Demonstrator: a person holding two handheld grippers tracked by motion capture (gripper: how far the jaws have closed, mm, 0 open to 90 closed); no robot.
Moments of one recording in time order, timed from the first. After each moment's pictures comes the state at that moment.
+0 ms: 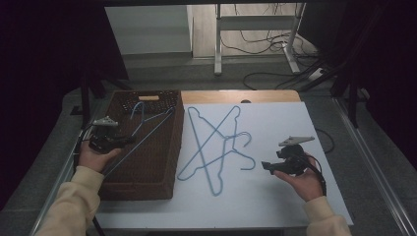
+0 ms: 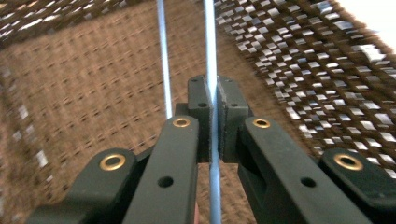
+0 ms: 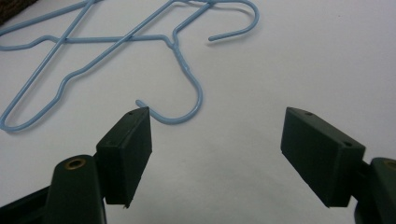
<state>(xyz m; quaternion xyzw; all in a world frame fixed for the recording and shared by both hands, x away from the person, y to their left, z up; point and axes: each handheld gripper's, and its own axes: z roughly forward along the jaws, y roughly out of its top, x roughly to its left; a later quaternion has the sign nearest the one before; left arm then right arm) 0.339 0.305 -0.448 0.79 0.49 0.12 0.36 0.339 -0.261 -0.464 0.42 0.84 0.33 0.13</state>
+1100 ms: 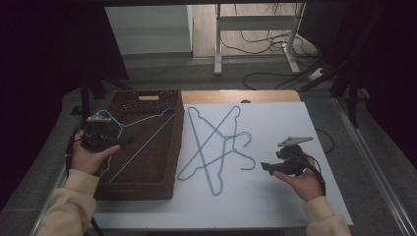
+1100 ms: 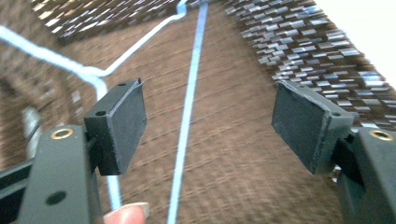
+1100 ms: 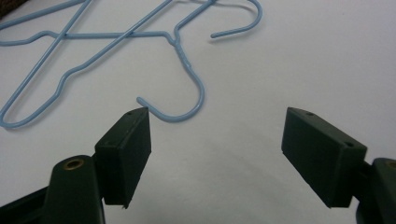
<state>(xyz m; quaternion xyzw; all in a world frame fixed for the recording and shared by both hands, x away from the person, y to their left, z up) 0.314 0.292 -0.412 0.76 0.52 0.16 0.35 0.339 -0.259 -0.464 0.41 0.84 0.32 0.13</state>
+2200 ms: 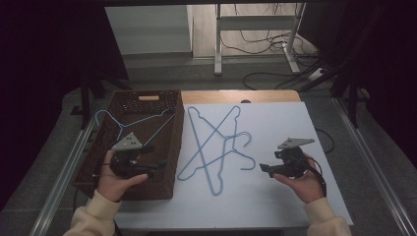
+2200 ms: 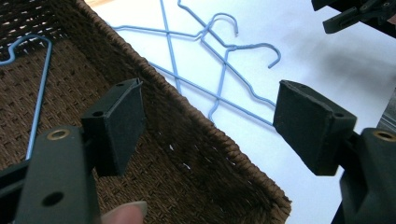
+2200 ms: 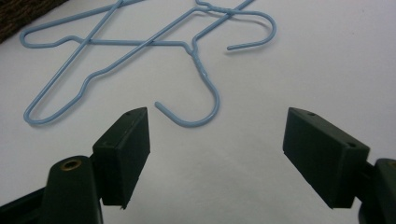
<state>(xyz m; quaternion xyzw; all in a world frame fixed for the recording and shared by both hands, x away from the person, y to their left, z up) 0.262 0.209 -0.413 0.81 0.39 0.12 0.43 0.330 -0.256 -0.458 0.39 0.85 0.34 0.13</state>
